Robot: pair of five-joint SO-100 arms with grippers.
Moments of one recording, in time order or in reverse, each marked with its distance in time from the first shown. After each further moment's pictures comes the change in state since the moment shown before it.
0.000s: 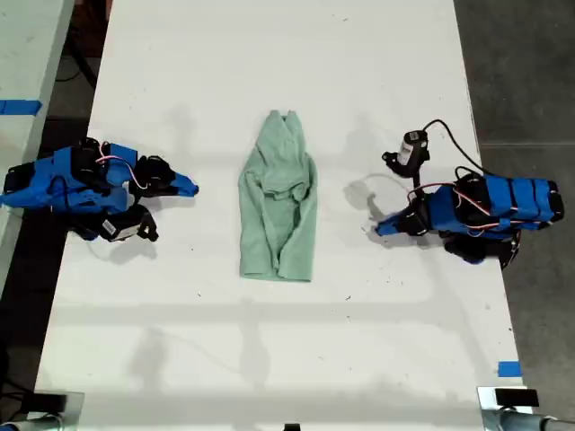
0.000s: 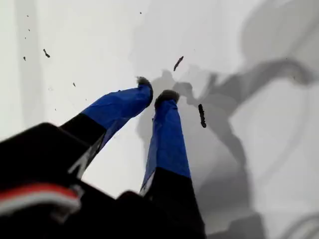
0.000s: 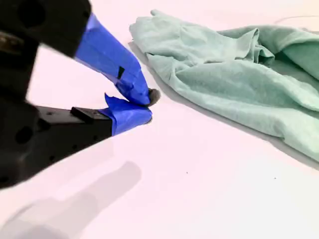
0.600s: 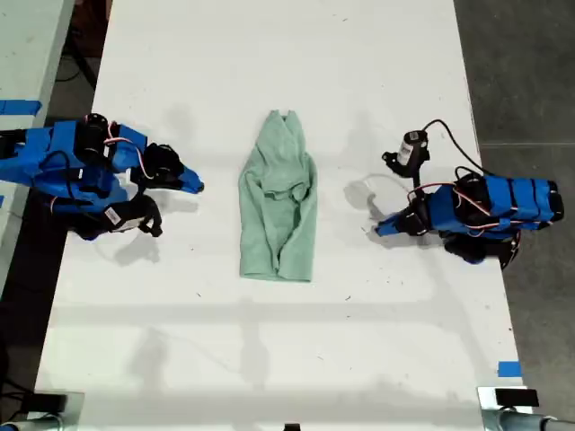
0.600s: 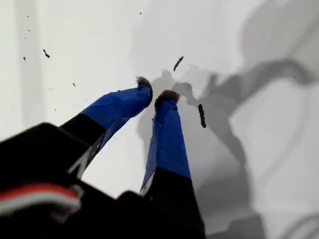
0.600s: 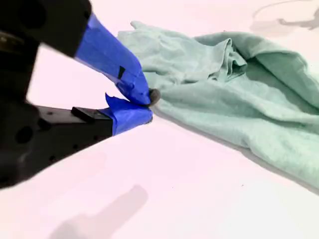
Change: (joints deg) arm 0 4.7 -38.9 -31.2 -2.2 -0.7; arm 1 0.0 -0.1 0.0 0.0 0.0
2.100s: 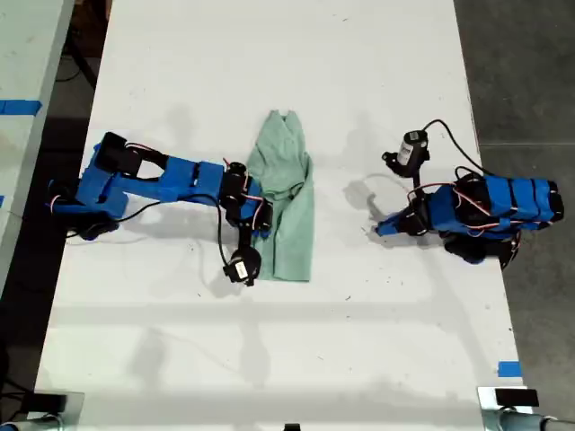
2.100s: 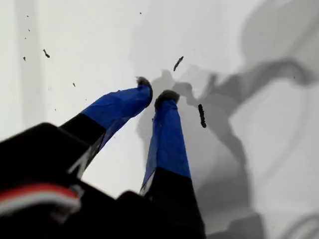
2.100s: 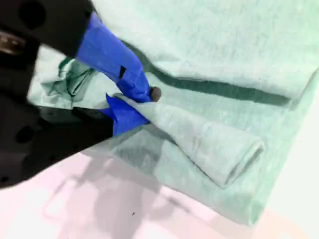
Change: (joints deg) arm 0 10.1 -102.5 -87.9 14.1 2.2; arm 1 0.0 0.0 0.0 0.0 0.0
